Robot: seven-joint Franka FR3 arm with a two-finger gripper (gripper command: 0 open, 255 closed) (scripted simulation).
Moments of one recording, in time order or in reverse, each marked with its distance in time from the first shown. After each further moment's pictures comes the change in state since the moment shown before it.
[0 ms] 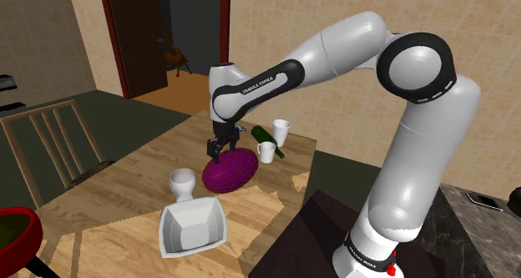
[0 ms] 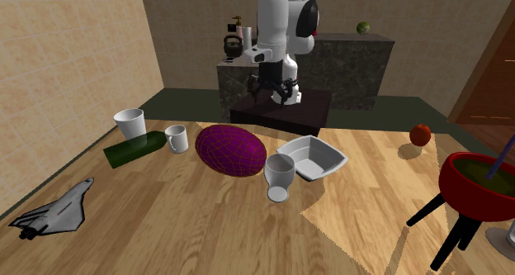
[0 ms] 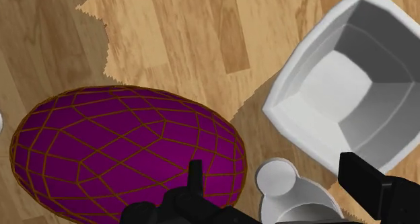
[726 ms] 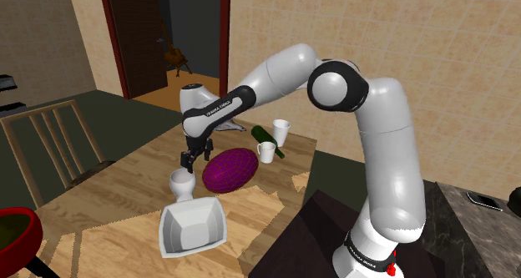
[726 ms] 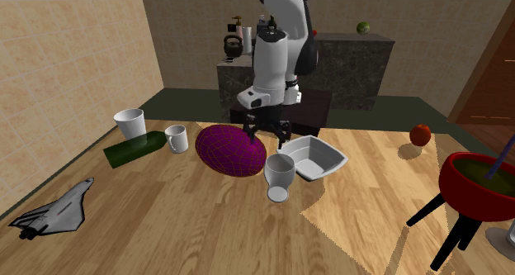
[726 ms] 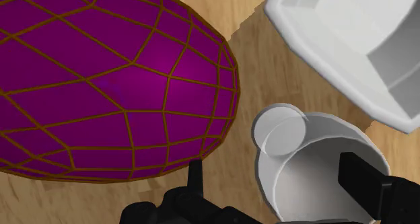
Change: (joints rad) arm 0.051 0.441 -0.010 0.385 -0.092 0.064 0.056
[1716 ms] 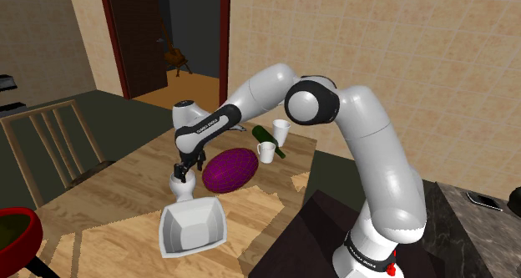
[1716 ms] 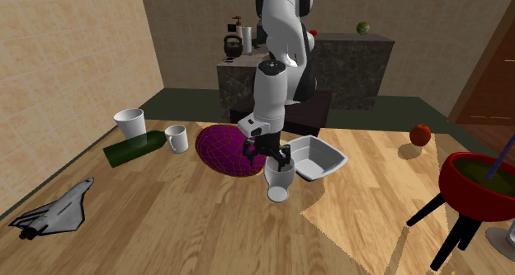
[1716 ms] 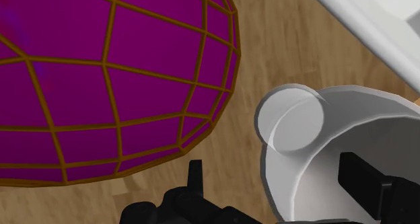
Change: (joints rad) arm 0.030 0.204 -0.016 0.154 -0.030 0.054 0.017
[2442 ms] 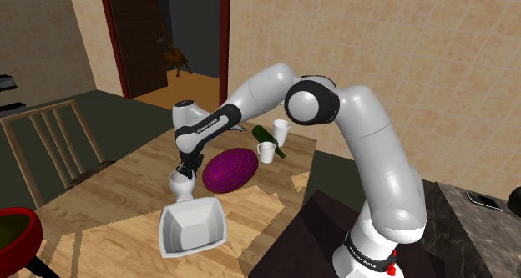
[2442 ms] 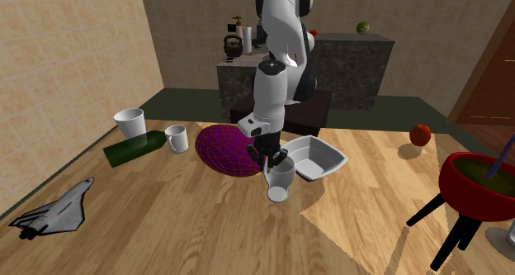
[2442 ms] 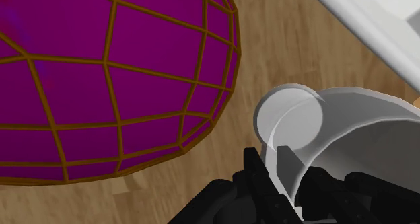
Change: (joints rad) arm 0.000 0.000 0.000 0.001 0.000 0.000 0.000
